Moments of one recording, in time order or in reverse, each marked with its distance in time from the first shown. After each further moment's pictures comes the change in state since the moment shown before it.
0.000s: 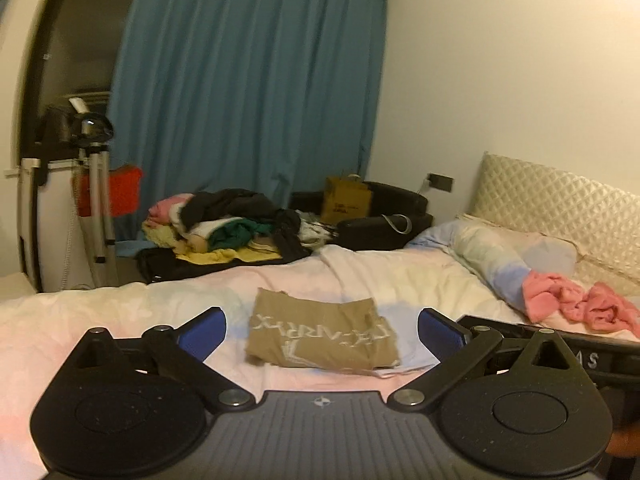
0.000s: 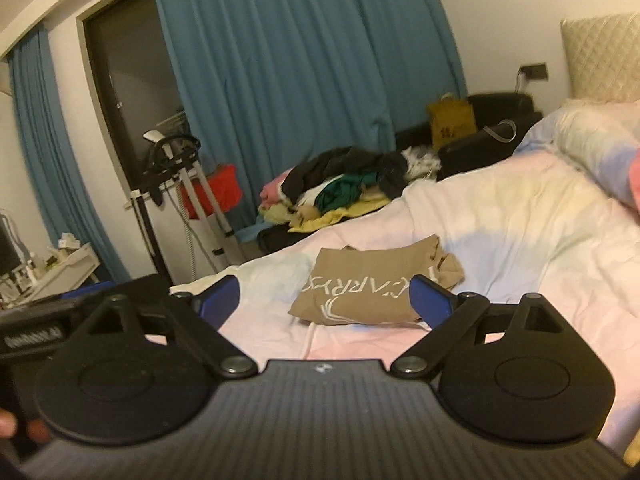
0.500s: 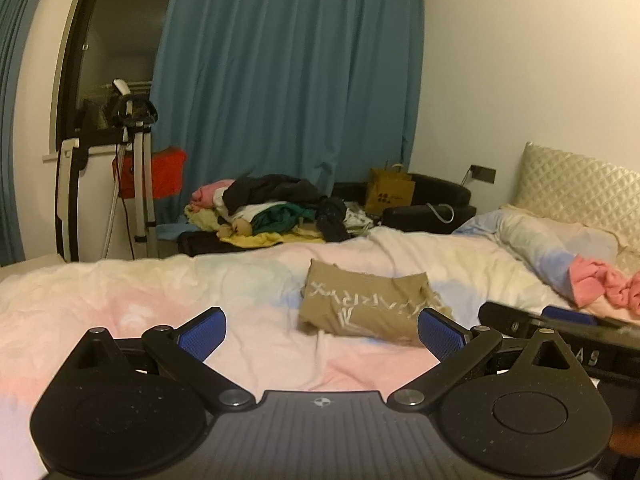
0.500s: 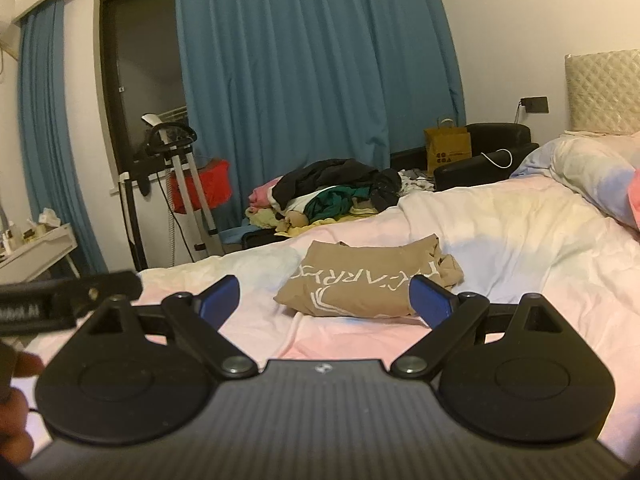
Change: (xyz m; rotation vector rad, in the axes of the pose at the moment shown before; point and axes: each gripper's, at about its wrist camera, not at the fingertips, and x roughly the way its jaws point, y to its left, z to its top) left arm 0.009 0.036 -0.059 -0.031 0.033 0.089; right arm 0.029 0.017 -0.056 -0.113 -0.062 -0.056
